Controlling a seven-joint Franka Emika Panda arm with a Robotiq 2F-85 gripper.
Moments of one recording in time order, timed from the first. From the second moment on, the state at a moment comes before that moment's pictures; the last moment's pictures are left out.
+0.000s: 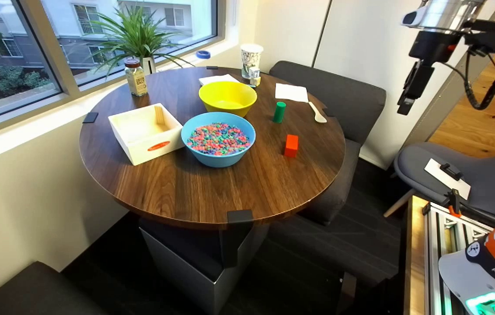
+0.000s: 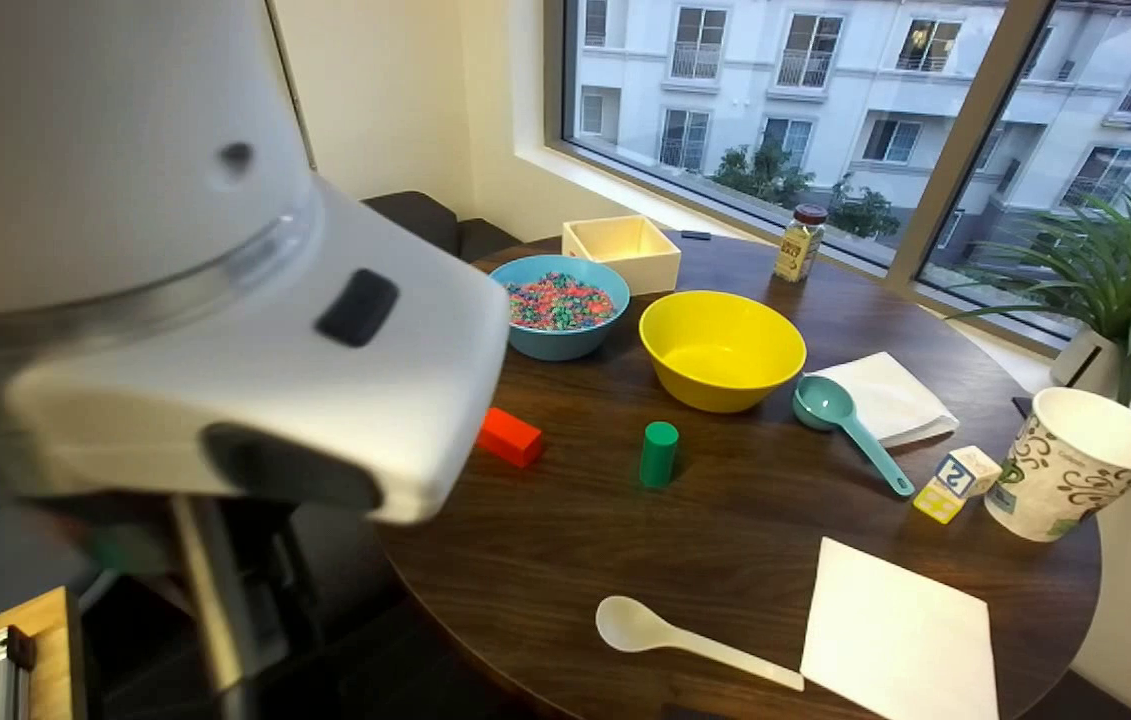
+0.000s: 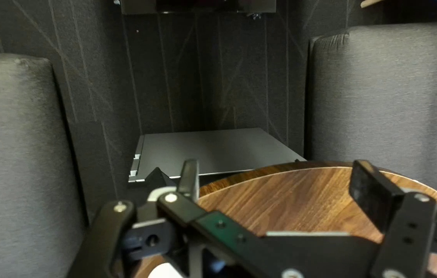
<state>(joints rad) -0.07 -0.58 -0.28 -2.44 0.00 1.77 -0.29</state>
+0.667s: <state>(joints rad) -0.02 -0.27 -0.03 -2.40 0.03 2.24 0.04</state>
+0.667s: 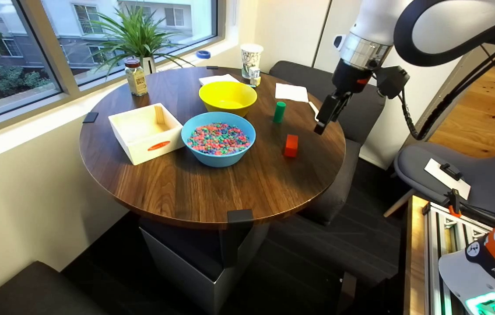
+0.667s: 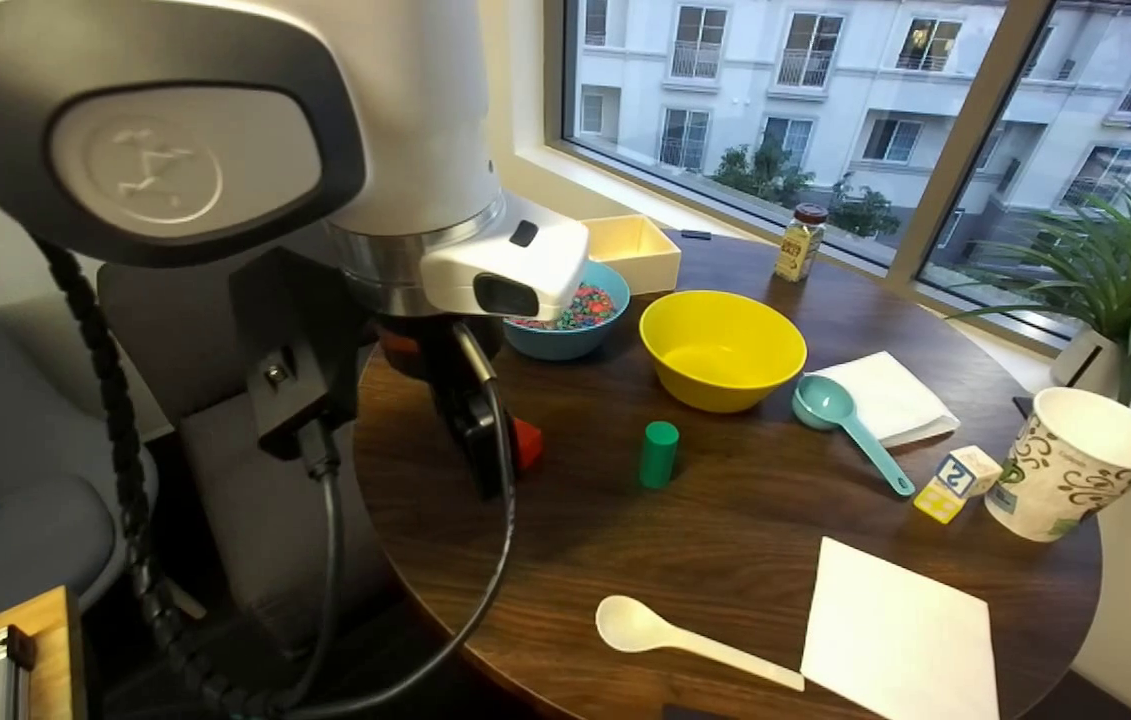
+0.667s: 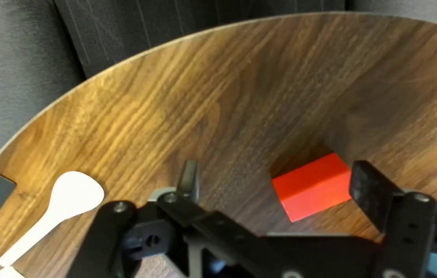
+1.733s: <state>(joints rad) -0.06 -0.19 -0.02 -2.33 0.03 2.19 0.35</state>
